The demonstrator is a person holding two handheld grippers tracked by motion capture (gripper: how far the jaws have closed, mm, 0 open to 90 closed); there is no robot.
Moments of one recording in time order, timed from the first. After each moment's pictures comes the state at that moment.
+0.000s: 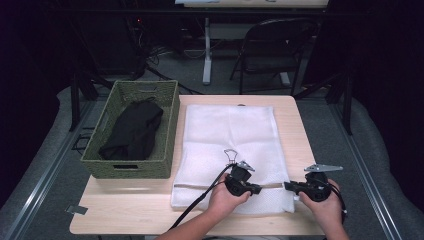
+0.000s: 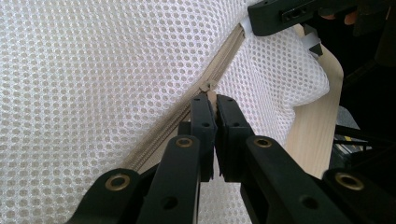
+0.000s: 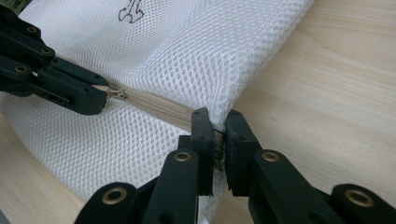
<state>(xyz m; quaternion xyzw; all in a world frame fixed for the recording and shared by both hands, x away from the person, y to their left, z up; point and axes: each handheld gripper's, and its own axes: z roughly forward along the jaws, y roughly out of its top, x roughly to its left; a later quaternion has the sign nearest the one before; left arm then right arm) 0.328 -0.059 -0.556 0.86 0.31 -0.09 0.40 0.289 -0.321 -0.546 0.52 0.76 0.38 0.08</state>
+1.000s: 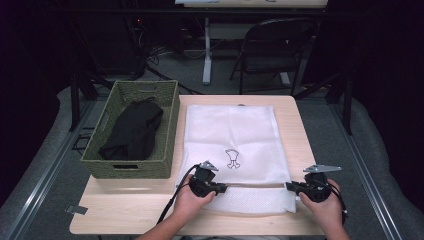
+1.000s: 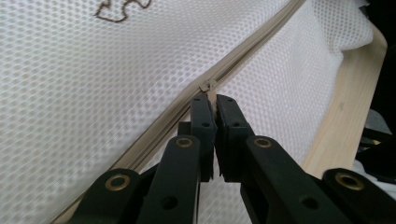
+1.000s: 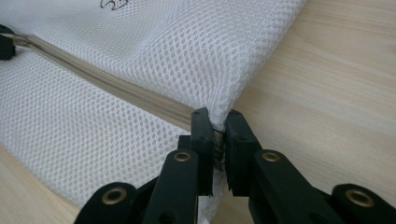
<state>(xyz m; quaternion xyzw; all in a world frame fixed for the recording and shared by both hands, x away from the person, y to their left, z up) 0.324 0.039 -0.554 0.86 0.36 -0.05 0.37 0.289 -0.323 -0.548 0.52 0.77 0.36 0.11</state>
